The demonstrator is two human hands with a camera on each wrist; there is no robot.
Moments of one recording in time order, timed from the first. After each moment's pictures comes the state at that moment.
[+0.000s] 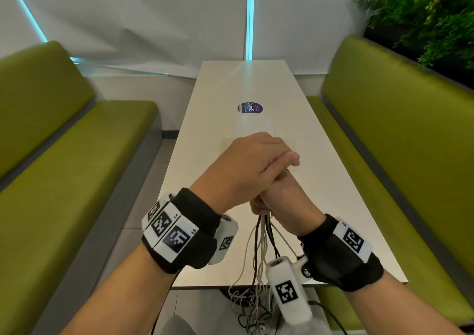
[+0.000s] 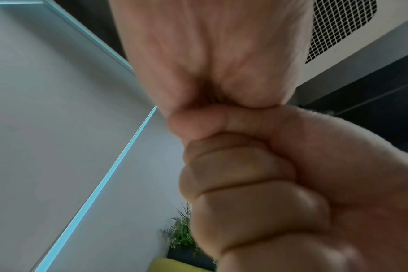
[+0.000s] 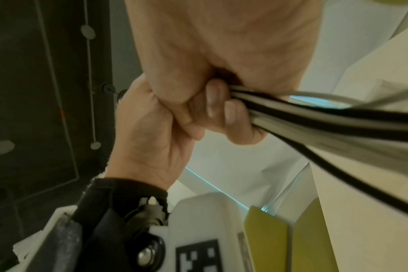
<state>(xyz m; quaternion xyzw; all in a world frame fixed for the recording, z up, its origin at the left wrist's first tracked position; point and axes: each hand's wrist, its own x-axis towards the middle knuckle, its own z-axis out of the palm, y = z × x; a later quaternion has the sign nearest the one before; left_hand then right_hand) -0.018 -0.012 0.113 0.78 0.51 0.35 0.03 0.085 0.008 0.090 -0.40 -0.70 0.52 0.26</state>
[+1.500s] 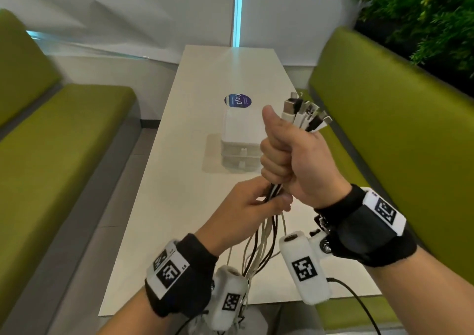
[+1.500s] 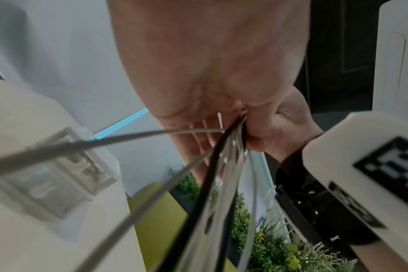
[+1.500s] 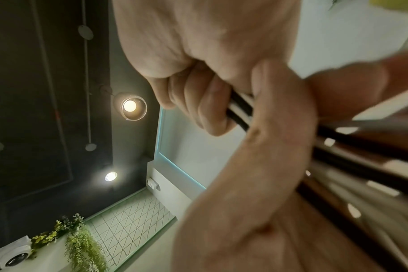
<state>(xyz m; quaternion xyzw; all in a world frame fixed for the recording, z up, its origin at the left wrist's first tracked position) -0.019 0.006 0.036 0.61 0.45 0.49 0.42 0.086 0.070 0.119 -0.22 -0.54 0.74 0.35</state>
